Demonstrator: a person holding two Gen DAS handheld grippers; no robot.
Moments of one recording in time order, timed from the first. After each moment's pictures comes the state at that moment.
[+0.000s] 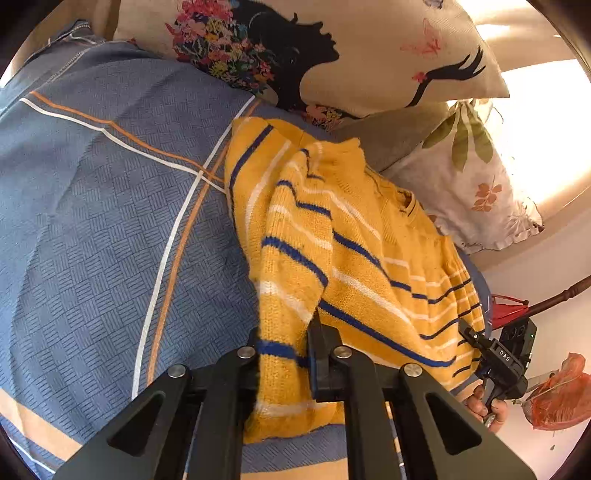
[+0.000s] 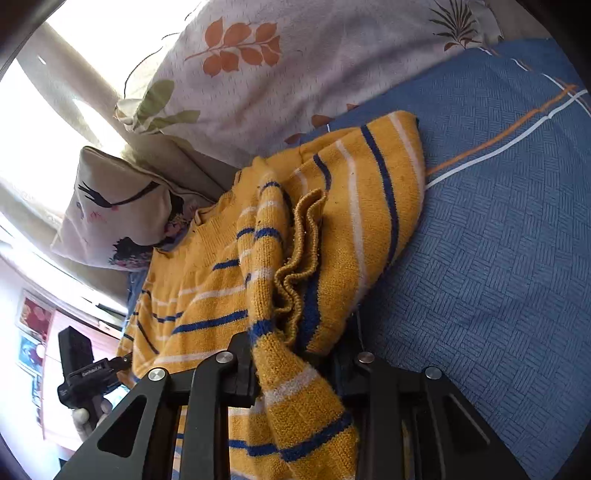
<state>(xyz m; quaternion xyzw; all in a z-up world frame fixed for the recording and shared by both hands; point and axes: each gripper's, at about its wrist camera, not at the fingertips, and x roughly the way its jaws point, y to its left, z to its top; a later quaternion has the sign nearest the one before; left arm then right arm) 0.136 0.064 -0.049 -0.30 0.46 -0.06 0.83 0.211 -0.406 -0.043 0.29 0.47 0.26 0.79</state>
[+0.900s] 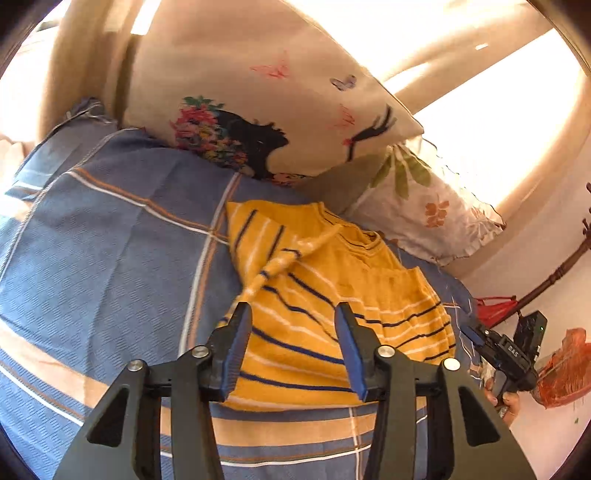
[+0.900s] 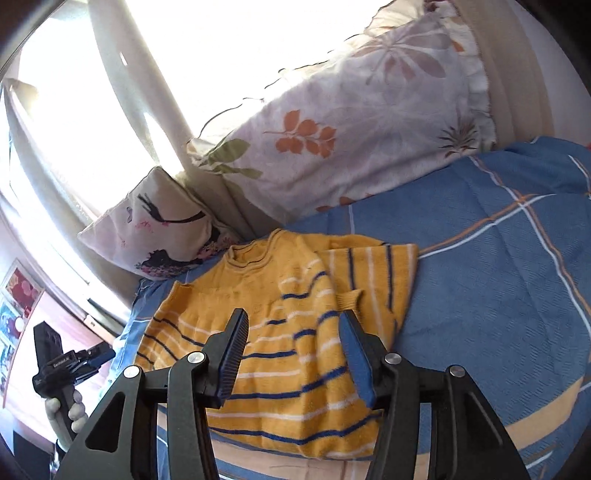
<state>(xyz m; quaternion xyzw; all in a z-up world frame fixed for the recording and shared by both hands) 0.080 0.067 0.025 -0.26 0.39 -0.07 0.88 0.157 -0.399 0.040 0.19 0.39 0.25 0.87</state>
